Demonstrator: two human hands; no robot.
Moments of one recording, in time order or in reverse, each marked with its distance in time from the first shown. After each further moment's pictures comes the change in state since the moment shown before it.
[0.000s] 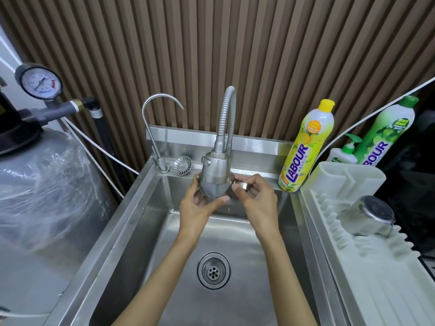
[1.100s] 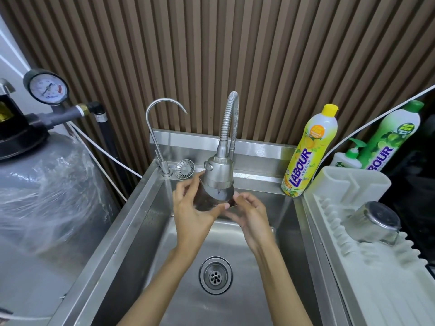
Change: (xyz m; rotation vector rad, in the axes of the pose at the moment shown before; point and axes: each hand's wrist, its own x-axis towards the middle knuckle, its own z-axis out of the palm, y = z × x) left_hand -0.006 0.010 -0.004 0.529 0.231 0.364; right_hand 0.006 0.038 0.015 0.687 -0.180 0.309
